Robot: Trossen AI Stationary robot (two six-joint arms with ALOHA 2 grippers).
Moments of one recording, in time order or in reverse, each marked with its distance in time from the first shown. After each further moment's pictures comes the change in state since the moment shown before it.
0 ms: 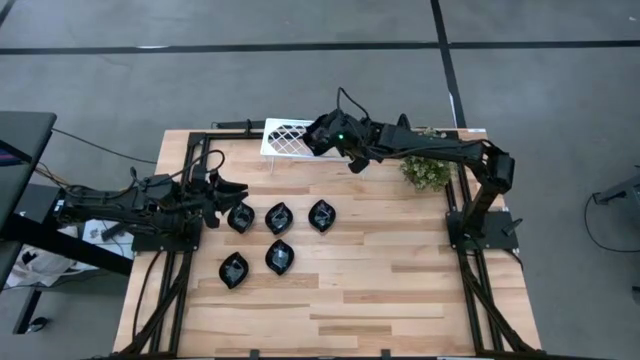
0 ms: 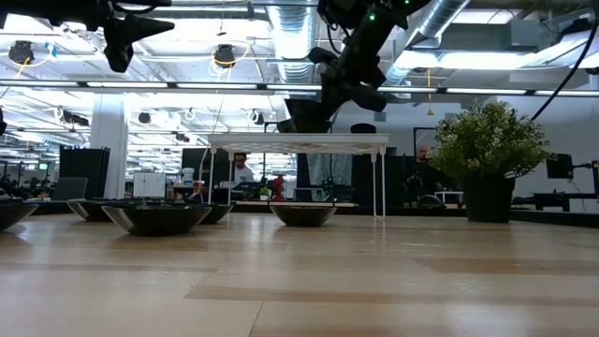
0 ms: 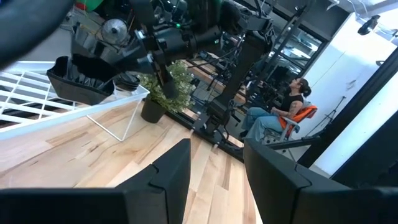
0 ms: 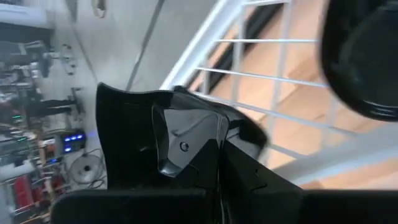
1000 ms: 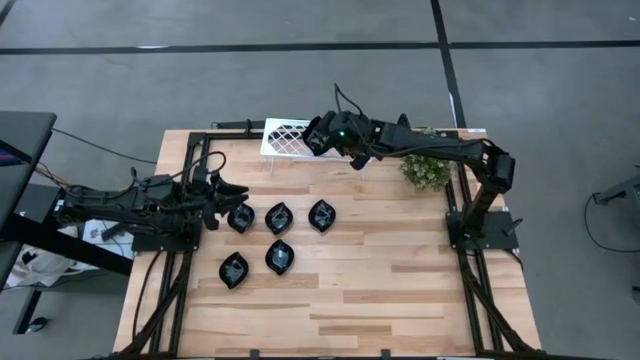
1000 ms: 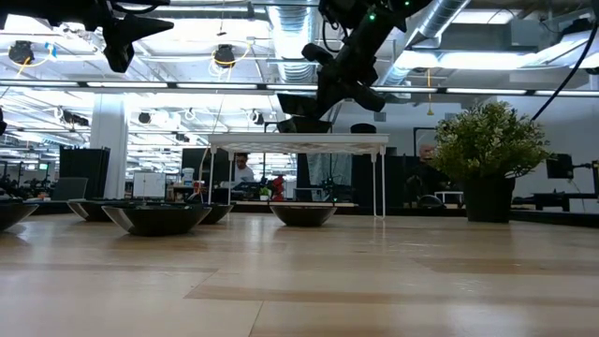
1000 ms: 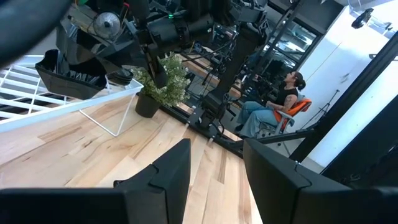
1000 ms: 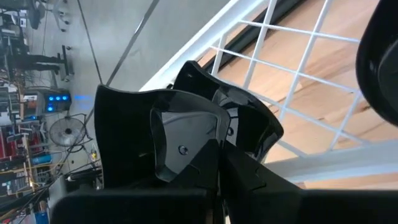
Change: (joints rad) left arm 0.000 0.000 0.000 -0.011 0.033 0.000; right arm -0.021 0.000 0.000 0.039 -0.081 -0.208
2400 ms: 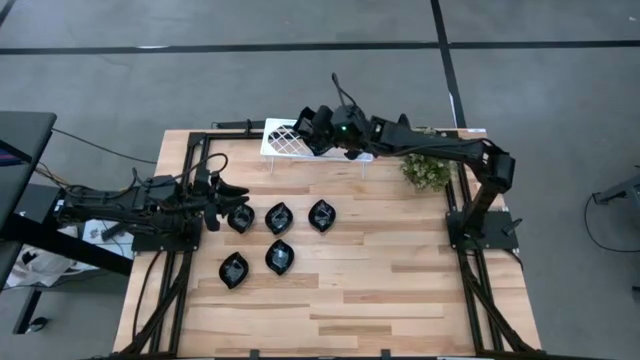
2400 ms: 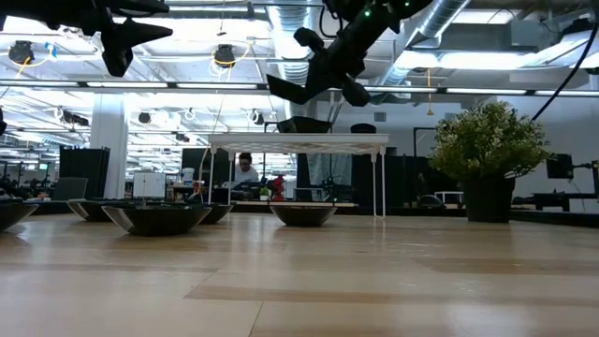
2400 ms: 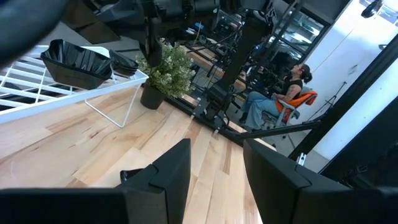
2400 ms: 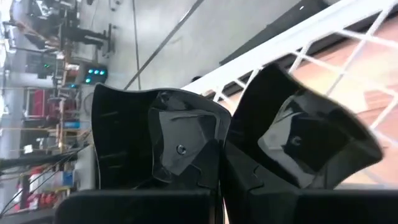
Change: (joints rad) left arm 0.000 0.000 0.000 -0.042 0.000 0.000; right arm -0.007 0.001 0.000 0.185 -0.016 -0.209
